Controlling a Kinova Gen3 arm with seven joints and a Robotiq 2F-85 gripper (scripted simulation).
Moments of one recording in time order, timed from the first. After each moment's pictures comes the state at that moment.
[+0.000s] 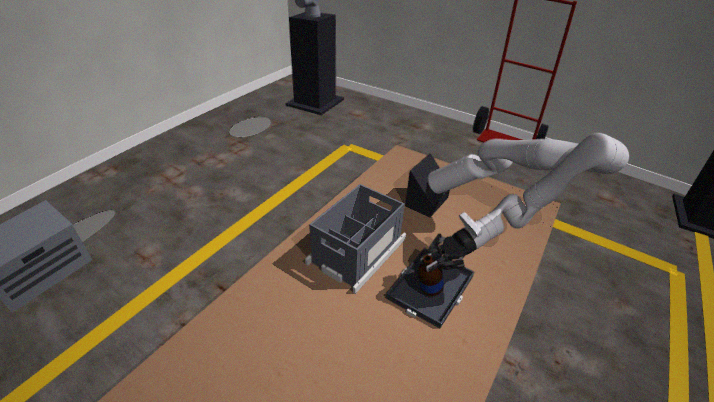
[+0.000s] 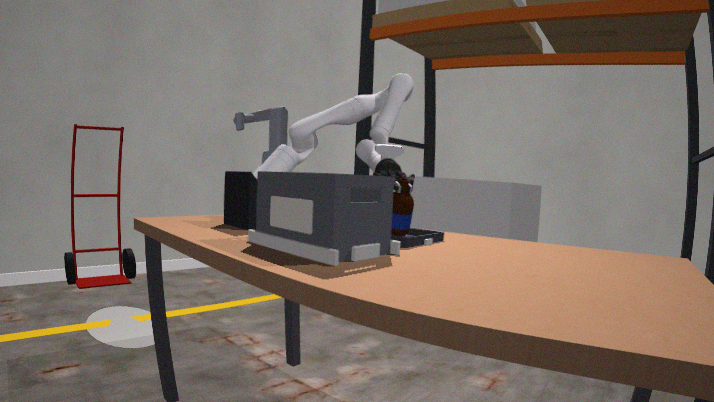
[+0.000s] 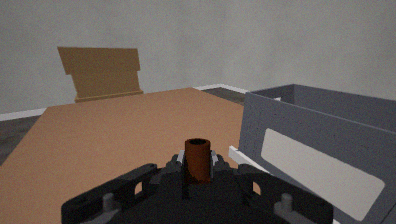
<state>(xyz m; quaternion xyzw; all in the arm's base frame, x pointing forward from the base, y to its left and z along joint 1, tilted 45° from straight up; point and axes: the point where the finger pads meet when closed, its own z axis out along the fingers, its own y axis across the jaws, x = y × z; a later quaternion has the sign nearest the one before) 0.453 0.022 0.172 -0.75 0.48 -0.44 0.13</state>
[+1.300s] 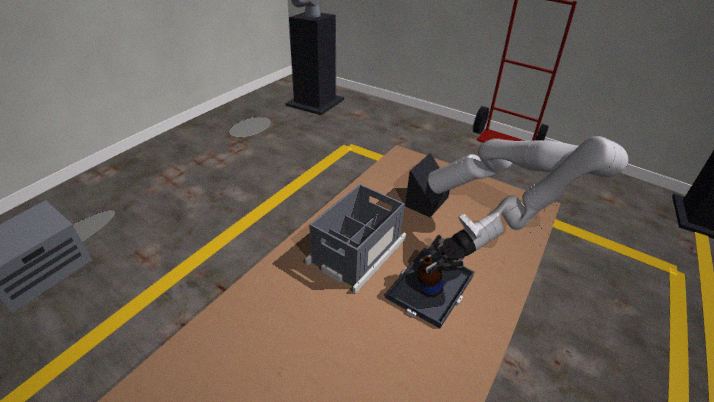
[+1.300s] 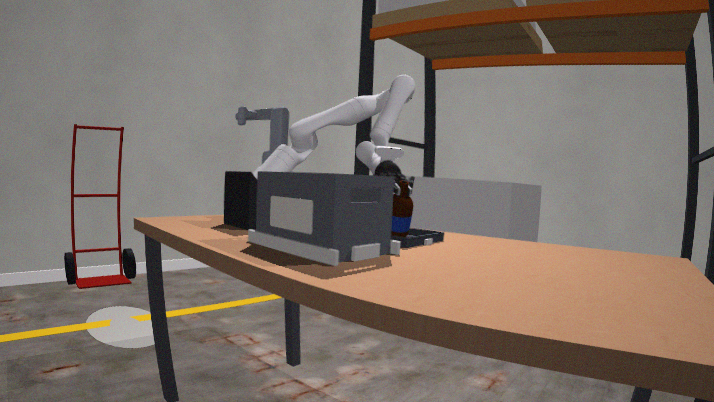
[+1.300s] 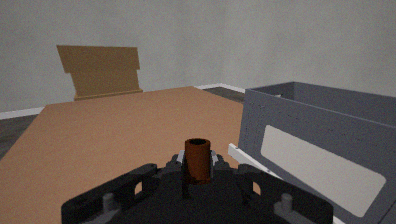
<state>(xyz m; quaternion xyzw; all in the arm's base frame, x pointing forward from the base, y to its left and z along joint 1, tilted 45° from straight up) 0.453 0.027 0.167 -0.75 0.48 -0.44 0.12</state>
